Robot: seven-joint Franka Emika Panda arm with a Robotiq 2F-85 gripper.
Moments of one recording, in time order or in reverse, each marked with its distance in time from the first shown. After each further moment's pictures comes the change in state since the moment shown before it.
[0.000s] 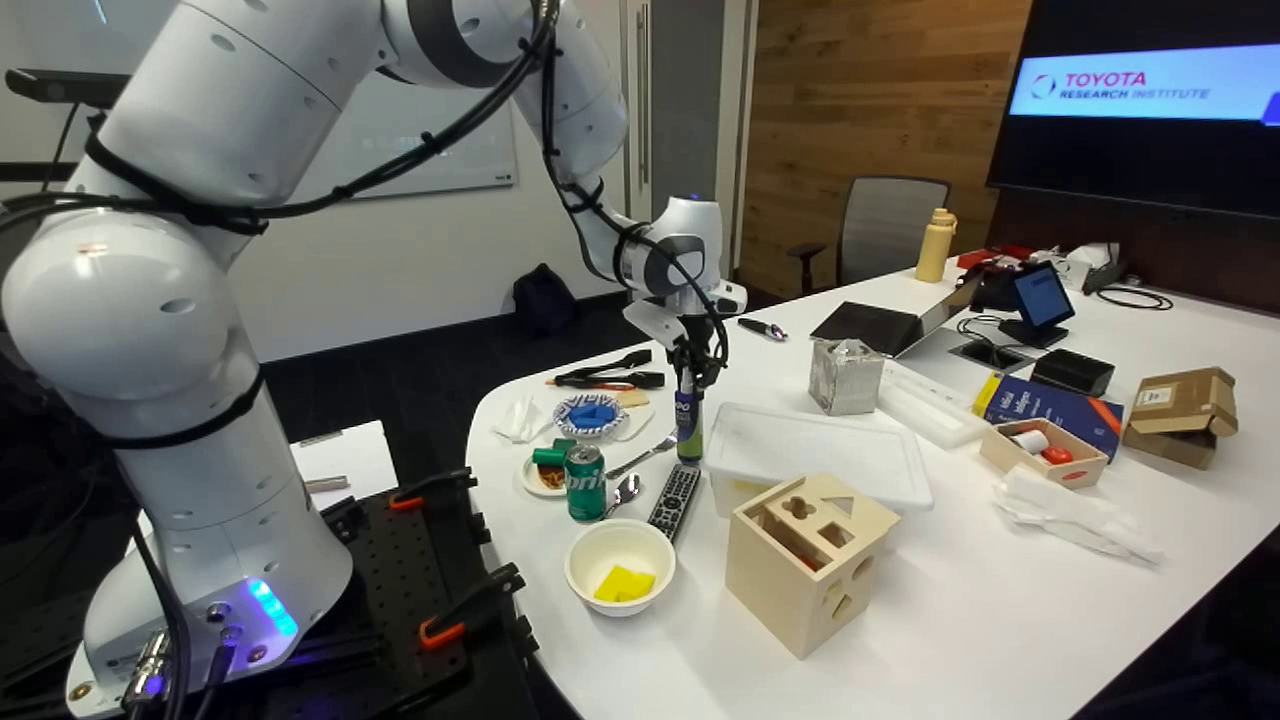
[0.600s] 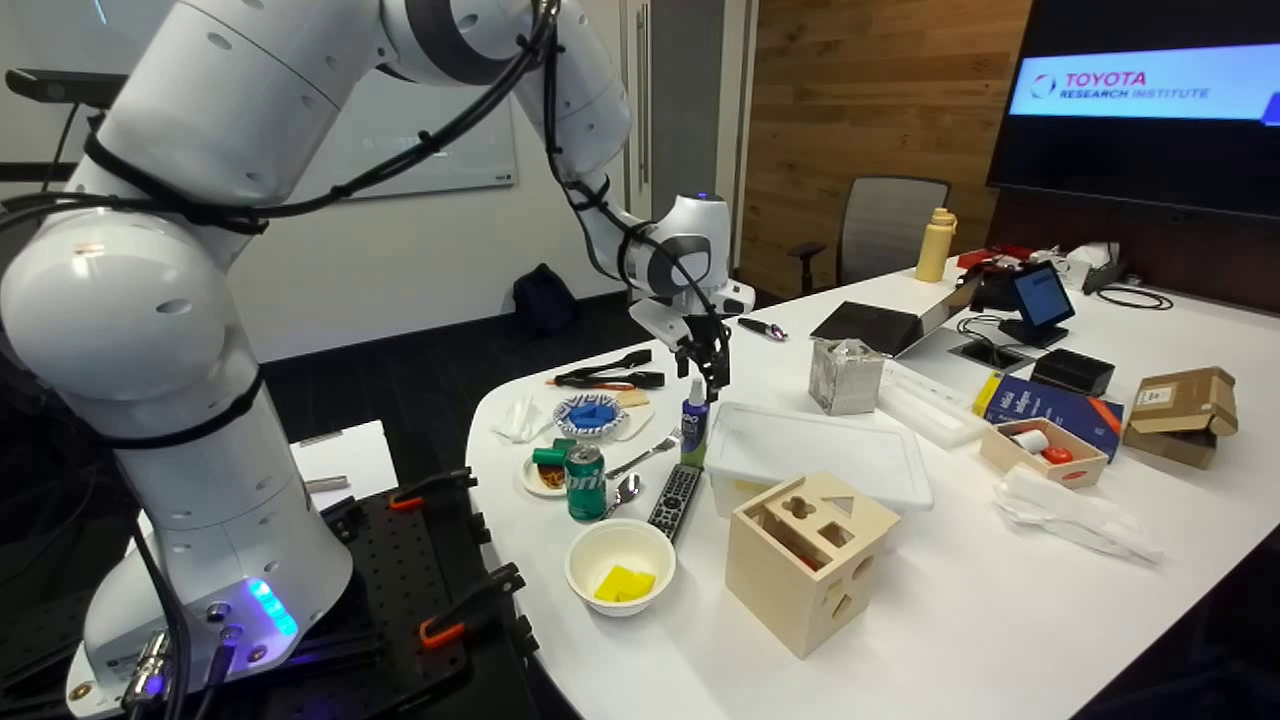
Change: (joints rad) arm -0.014 -0.007 -0.007 -0.003 0.033 0.009 0.001
